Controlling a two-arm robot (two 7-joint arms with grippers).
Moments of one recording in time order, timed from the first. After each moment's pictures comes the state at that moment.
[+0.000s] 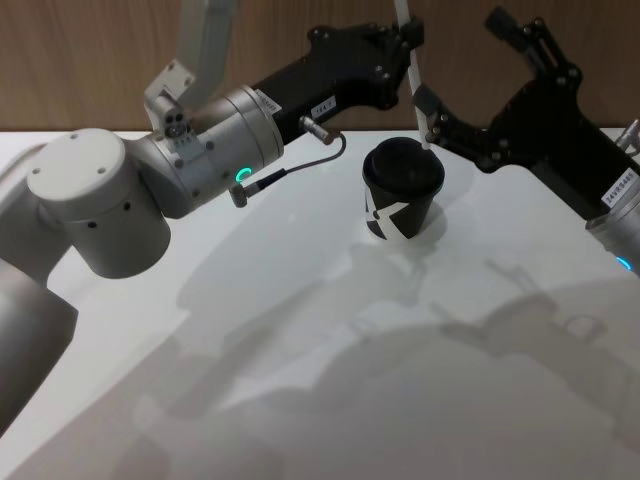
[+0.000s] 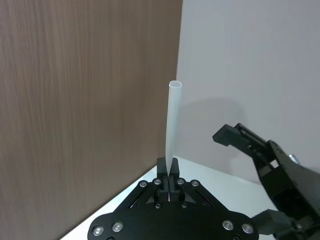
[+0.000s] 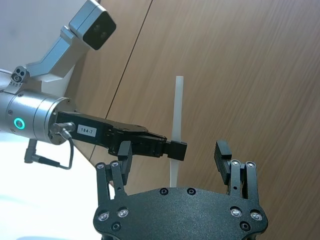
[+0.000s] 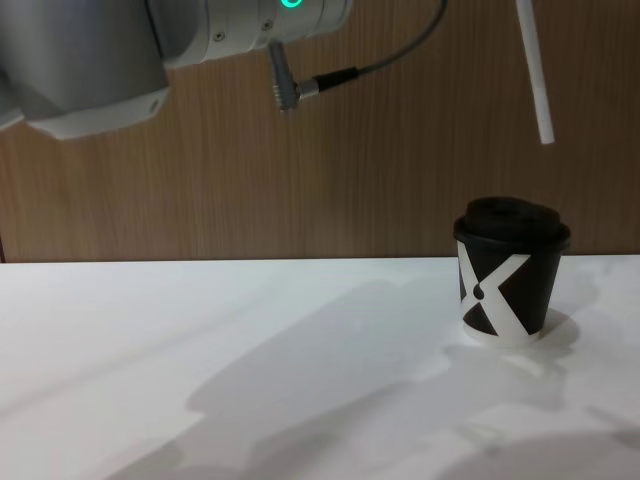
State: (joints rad) left arm -0.62 0.26 0.61 -1.62 -0.67 0.16 -0.34; right arm 0.17 0.49 -0.15 -1.81 0.34 -0.32 0.55
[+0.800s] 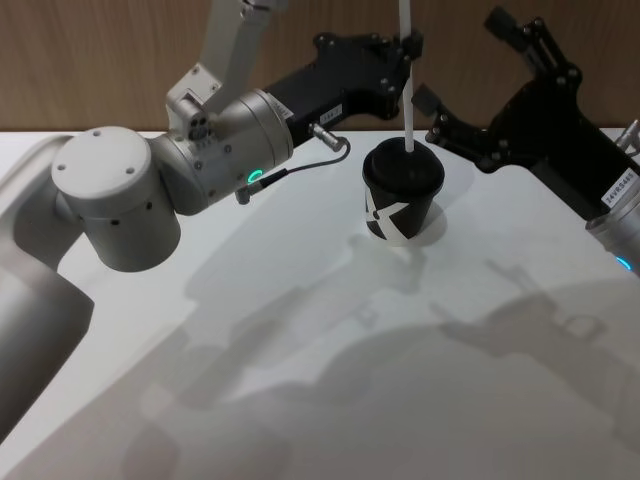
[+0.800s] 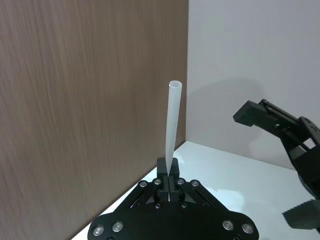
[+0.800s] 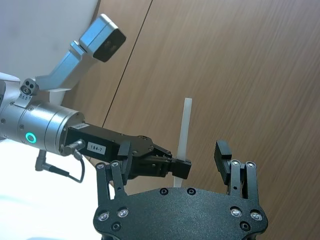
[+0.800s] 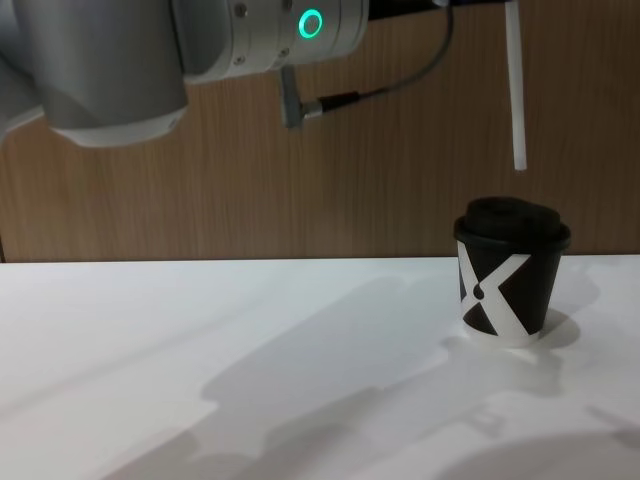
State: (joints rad) left arm -0.66 0.25 0.64 -1.56 -0.56 0.16 -0.32; right arm 0.17 0.49 -0.15 -1.81 0.34 -0.32 0.55
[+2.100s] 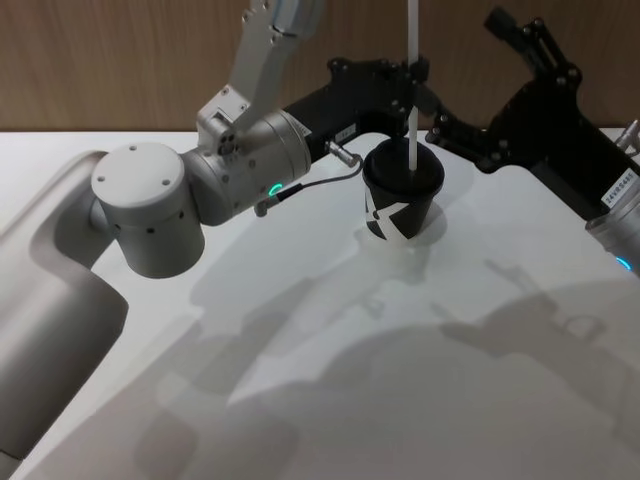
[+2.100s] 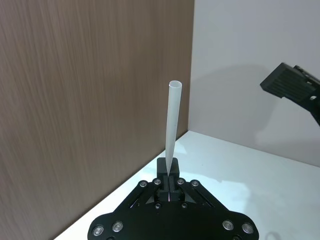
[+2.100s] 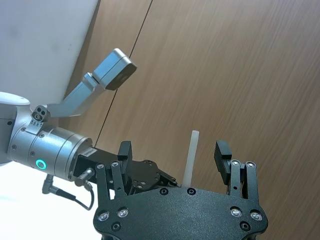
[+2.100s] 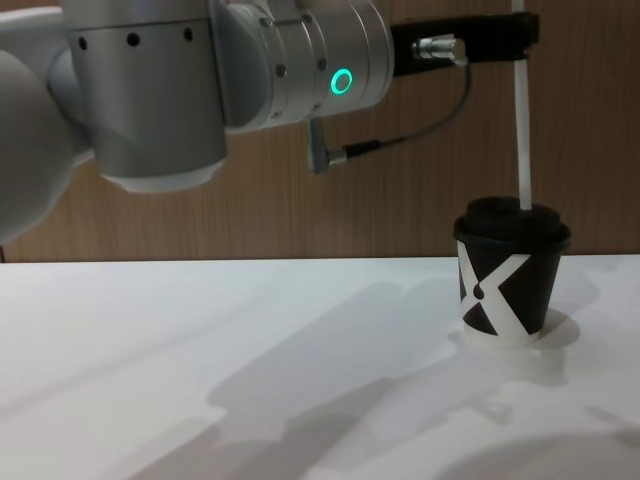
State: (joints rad) left arm -0.66 0.18 0.65 -1.45 -0.51 0.13 -0.34; right arm 0.17 0.49 -0.15 -1.81 0.34 -0.32 0.55
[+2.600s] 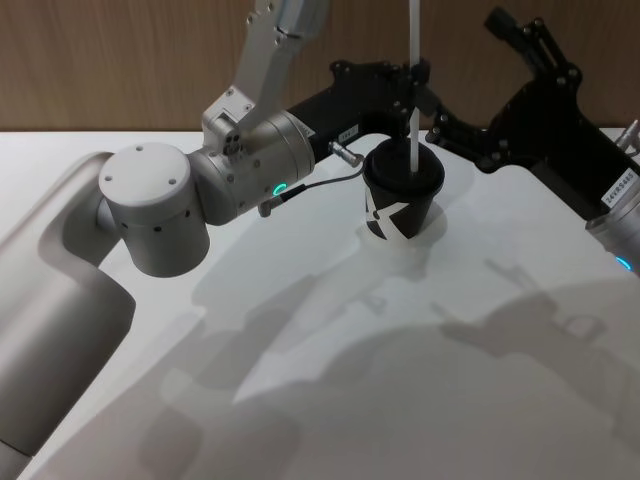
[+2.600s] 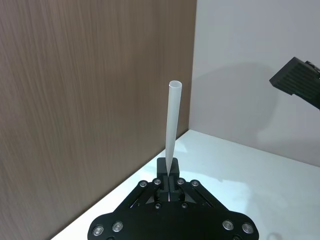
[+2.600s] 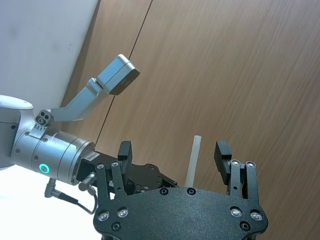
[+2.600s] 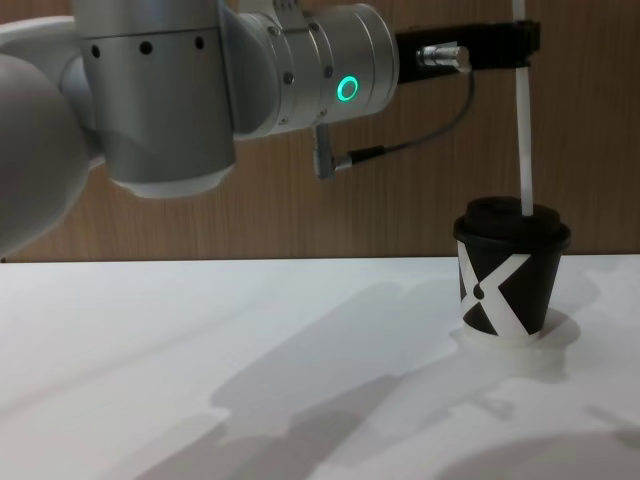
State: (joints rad) left arm -0.67 0.16 0.64 -1.42 -0.50 0.13 -0.34; right arm 0.17 0.49 -0.15 -1.81 0.34 -0.32 0.55
